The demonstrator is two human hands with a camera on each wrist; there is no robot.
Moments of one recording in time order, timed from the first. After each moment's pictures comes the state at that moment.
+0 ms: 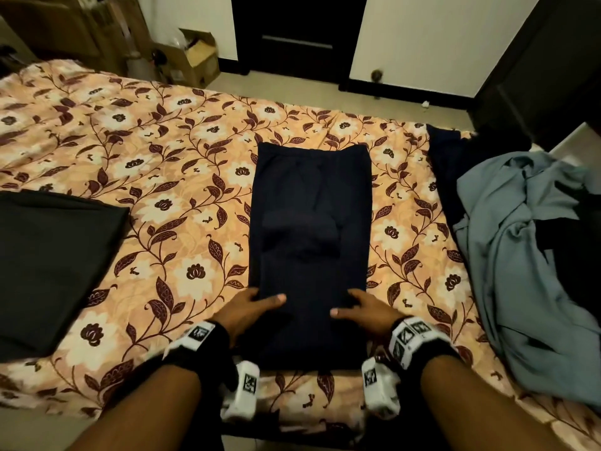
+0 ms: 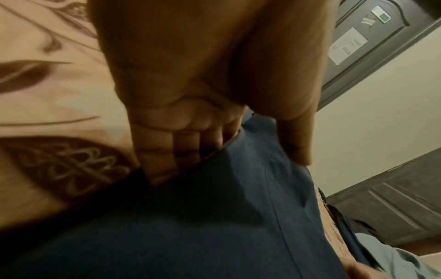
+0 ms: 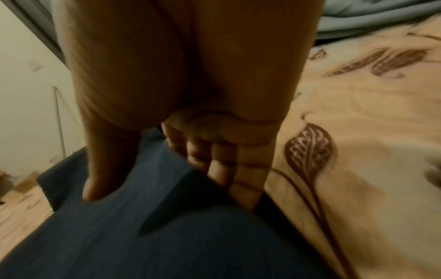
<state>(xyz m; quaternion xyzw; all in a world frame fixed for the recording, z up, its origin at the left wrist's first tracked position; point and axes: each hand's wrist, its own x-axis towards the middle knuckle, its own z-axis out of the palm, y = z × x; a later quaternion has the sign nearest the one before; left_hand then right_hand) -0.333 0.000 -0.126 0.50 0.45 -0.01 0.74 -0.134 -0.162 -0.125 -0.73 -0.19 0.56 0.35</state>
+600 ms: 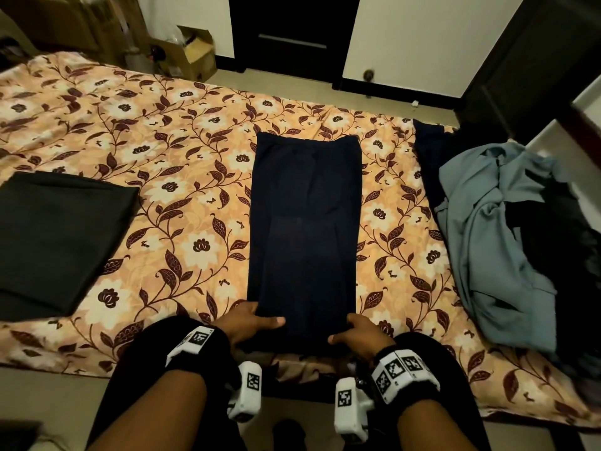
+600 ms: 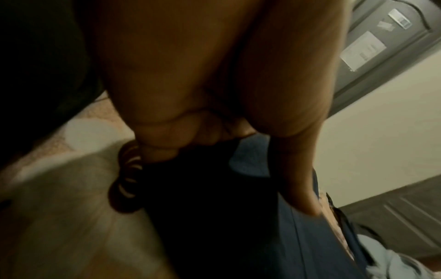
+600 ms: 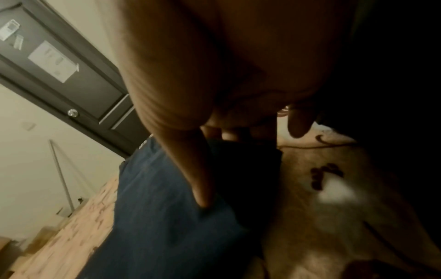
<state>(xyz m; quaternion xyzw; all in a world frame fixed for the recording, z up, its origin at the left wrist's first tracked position) -0.385 -0.044 -0.155 0.57 0.44 -0.11 0.69 -0.214 -0.228 -0.140 -0.81 -0.13 0.49 0.31</state>
